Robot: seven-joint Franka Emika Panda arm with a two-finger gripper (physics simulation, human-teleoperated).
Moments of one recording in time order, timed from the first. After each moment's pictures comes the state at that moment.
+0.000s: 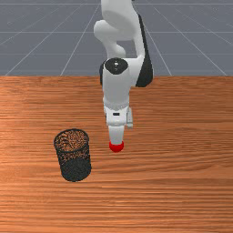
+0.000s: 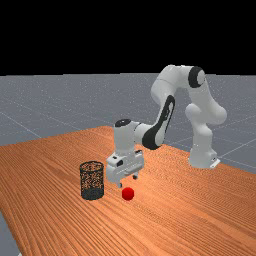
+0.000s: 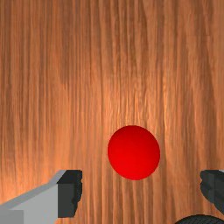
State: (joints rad) arm 0.00 0.57 0.00 -1.88 0.00 2.35 -0.79
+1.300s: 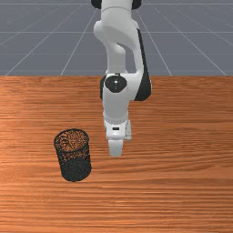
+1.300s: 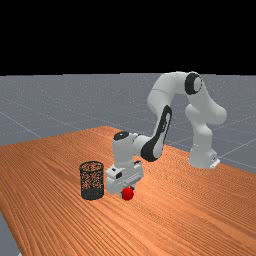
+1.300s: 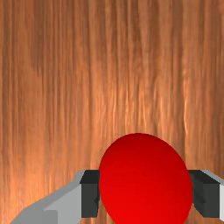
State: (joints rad) arm 0.00 0.69 0.00 -1.83 0.00 2.41 -0.79
